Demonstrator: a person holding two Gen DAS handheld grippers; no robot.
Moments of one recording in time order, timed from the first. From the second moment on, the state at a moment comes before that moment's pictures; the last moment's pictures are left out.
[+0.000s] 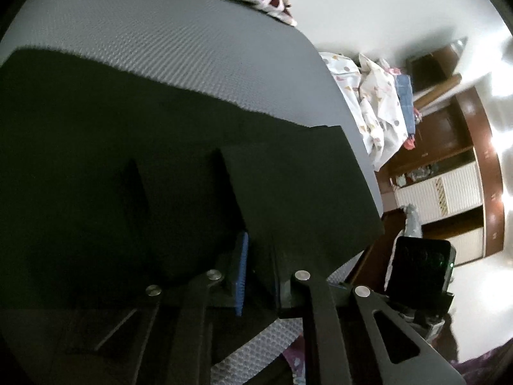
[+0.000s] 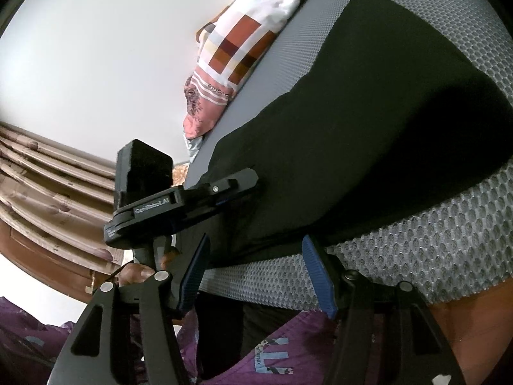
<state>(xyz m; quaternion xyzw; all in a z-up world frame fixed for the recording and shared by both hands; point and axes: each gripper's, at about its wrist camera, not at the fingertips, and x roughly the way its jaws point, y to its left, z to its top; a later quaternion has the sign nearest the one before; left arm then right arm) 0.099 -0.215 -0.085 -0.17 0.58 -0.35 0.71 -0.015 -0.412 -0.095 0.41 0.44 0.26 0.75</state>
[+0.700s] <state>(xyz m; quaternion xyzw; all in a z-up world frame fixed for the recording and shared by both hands) 0.110 -0.213 -0.088 -0.23 0.61 -0.37 0.66 -0.015 -0.420 -0.097 0.42 0.44 0.27 0.75</state>
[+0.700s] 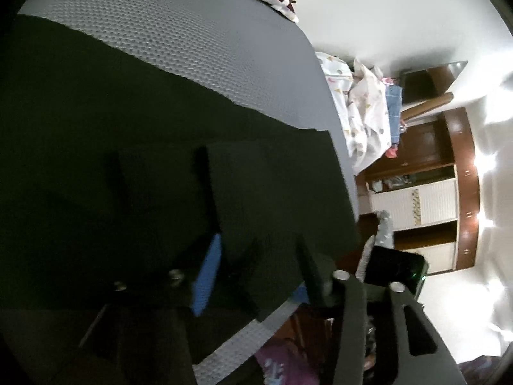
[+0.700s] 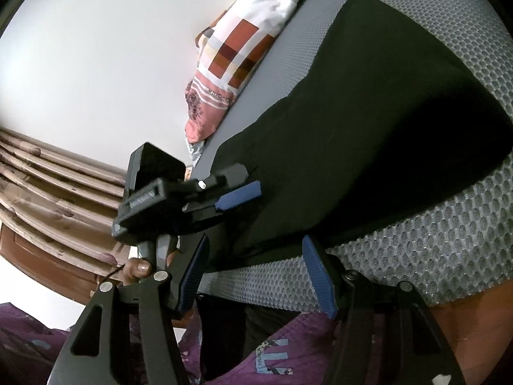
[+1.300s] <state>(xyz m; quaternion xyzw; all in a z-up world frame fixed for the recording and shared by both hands) 0.112 -0.212 -0.086 -0.23 0.58 -0.37 0.68 -0.017 -0.423 -0.097 0.44 0.43 0.27 0.74</state>
